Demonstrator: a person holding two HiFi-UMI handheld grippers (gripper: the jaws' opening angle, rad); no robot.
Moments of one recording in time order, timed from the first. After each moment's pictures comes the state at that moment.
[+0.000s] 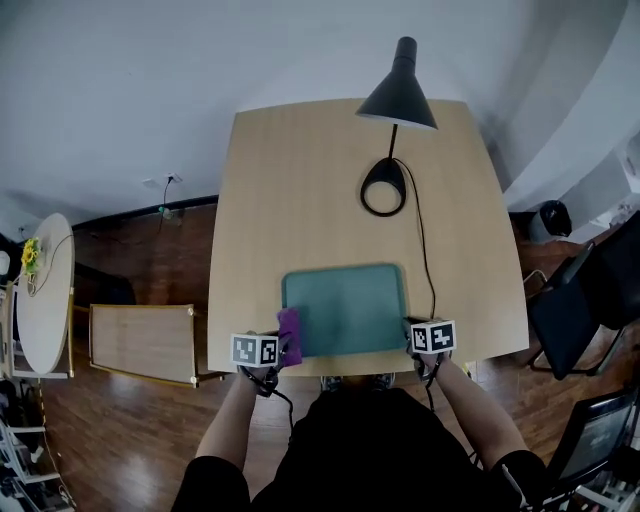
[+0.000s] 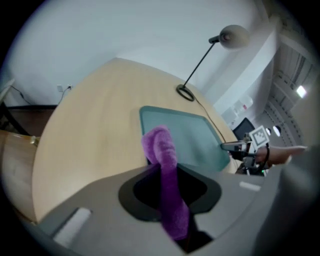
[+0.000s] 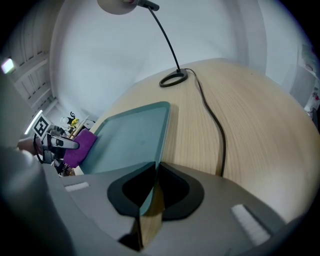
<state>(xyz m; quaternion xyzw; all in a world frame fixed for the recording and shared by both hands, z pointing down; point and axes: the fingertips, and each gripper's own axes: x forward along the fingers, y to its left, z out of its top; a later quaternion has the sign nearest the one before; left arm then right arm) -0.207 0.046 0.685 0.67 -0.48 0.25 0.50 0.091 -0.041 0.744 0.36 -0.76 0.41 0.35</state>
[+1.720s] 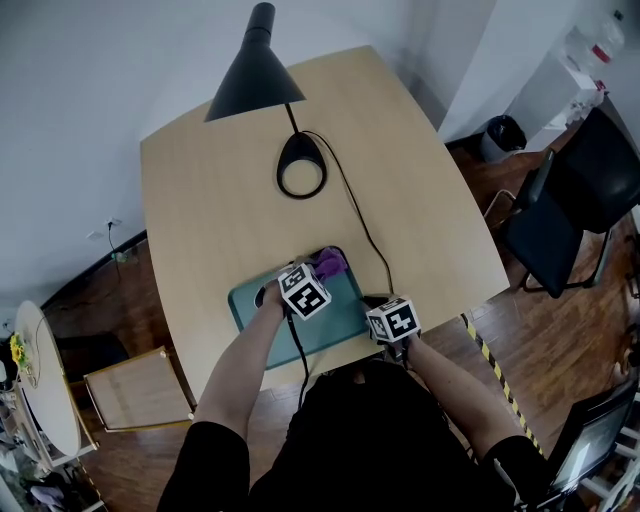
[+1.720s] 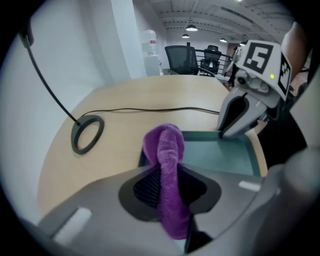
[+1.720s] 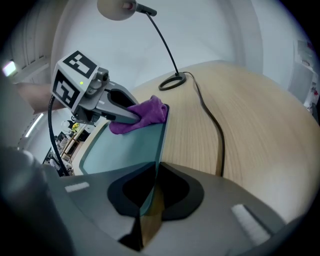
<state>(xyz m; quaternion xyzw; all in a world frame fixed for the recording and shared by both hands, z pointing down) 0.001 -0.116 0.708 0.81 -0.16 0.56 0.07 0.080 -0.034 0.731 0.36 -0.78 0.40 0.32</state>
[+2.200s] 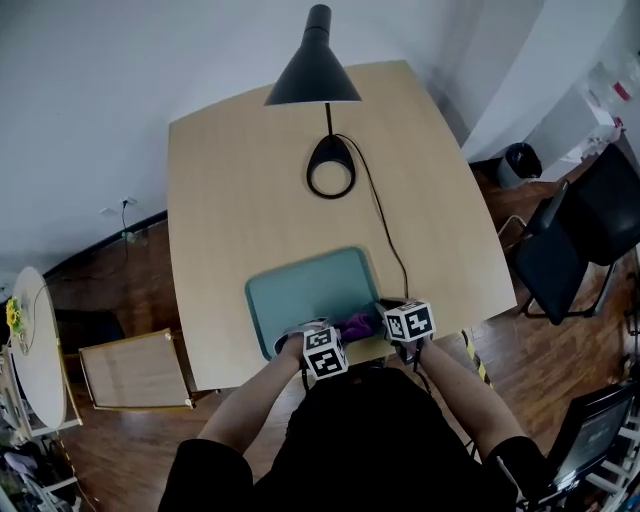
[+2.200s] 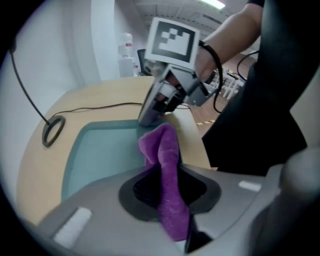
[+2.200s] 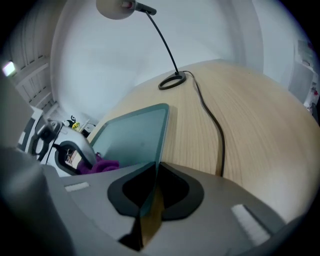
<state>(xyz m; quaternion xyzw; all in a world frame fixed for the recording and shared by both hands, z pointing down) 0.012 0.055 0.709 0.84 -0.03 0.54 0.08 0.084 -0.035 0.731 0.36 -0.77 0.41 0.32</state>
